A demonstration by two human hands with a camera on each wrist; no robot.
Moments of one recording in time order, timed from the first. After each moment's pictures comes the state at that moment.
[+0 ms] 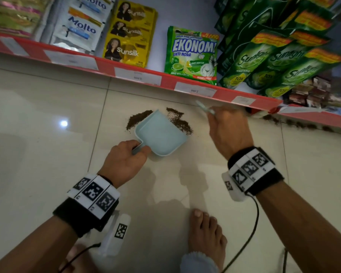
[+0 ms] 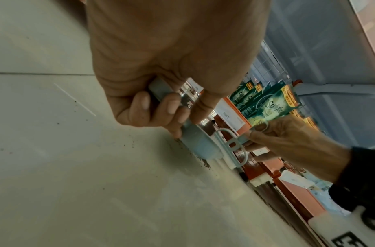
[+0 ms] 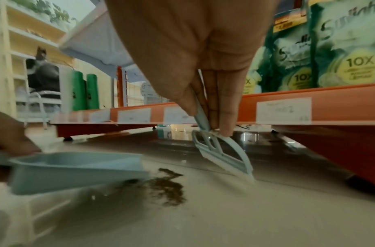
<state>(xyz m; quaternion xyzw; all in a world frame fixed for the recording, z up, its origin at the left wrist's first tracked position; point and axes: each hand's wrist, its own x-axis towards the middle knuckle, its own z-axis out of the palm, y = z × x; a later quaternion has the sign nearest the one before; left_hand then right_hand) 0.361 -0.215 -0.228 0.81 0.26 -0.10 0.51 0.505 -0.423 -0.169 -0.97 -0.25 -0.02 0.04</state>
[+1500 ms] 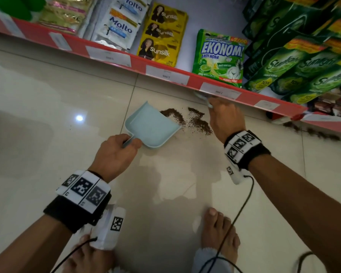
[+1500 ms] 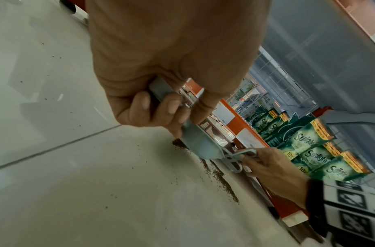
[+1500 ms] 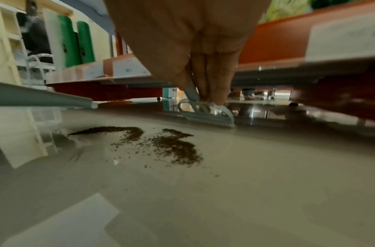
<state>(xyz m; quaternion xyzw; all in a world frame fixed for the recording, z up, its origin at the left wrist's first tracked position) 0.322 -0.161 -0.221 0.80 0.34 -0.05 0.49 0.524 -0.377 -0.204 -0.95 -0.30 -0.01 0.05</state>
